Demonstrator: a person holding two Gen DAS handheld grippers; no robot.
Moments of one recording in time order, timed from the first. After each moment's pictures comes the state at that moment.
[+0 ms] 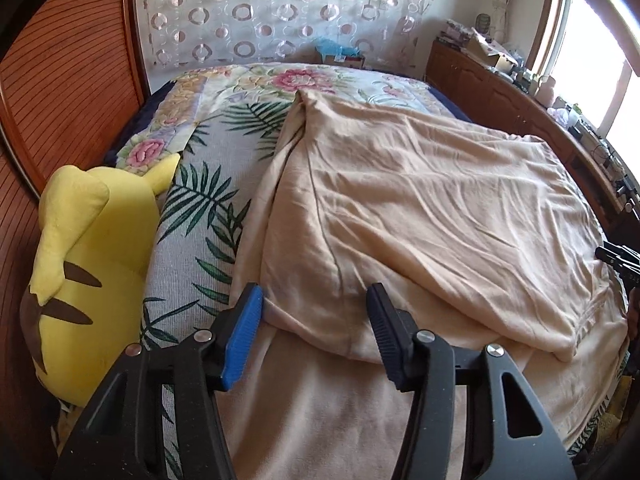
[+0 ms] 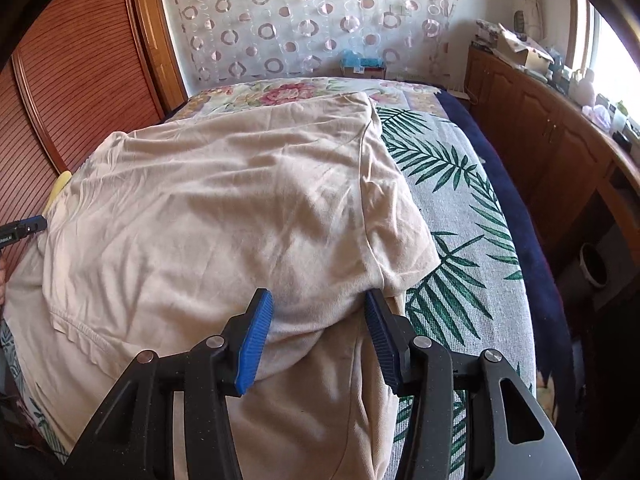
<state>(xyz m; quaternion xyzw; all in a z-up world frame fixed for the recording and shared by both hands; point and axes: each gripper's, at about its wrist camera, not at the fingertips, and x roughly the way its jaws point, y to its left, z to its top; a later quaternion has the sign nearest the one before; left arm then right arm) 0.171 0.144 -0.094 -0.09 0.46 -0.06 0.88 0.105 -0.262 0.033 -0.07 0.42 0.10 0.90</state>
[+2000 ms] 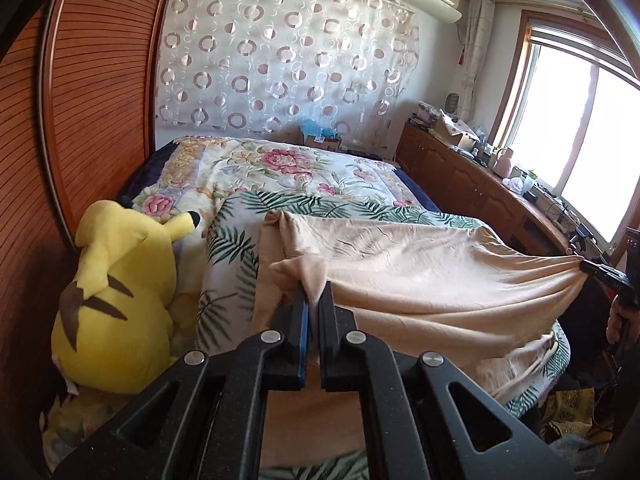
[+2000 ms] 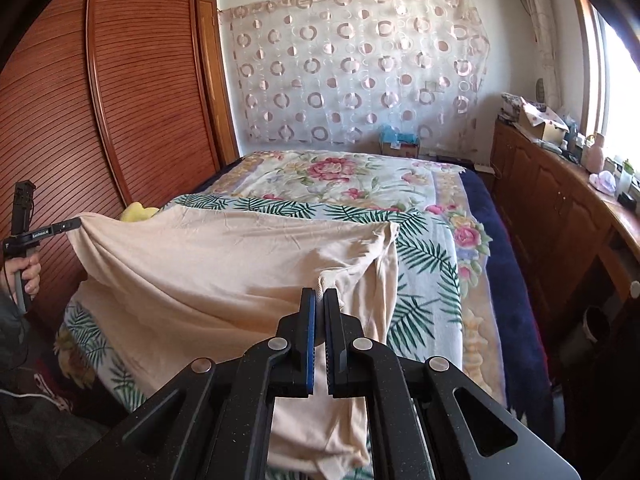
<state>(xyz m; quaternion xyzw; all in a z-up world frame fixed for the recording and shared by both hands) 0.041 0.182 0.002 -0.15 0.32 -0.08 0.93 -0.003 -0.303 0.123 -0.08 0.30 0.19 0.93</state>
